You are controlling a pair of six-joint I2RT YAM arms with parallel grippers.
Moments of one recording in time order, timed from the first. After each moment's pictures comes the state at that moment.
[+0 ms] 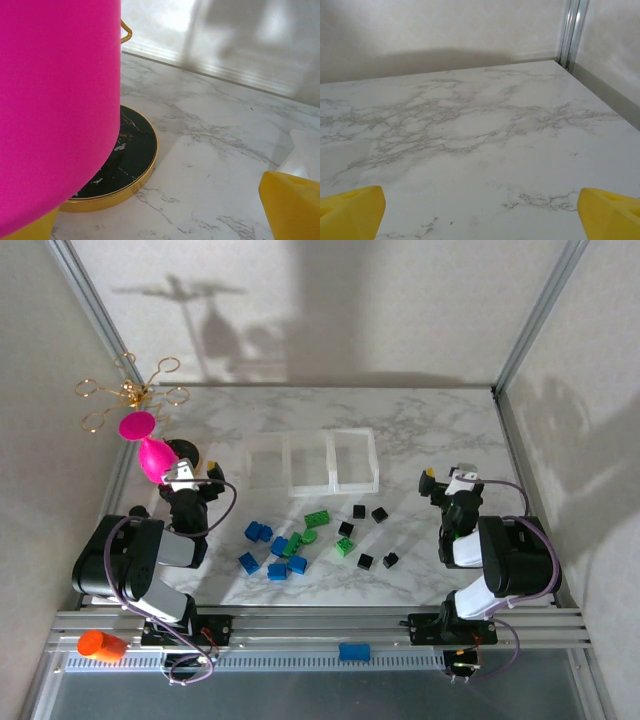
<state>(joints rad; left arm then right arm) -0.07 1.54 0.22 1.17 -0.35 -0.21 0.03 1.54 0.20 1.16 0.12 0.07</state>
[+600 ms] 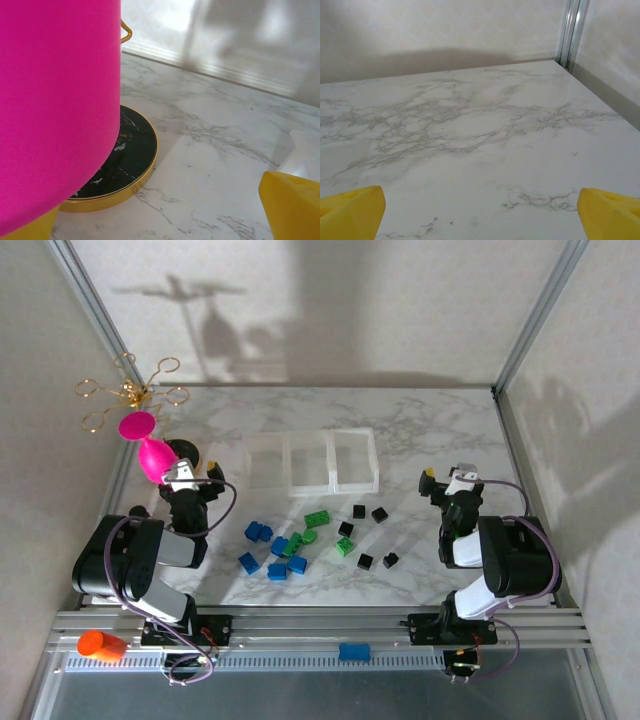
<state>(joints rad) -0.07 1.54 0.22 1.17 -0.34 -0.21 0.03 1.54 0.20 1.16 0.12 0.07</state>
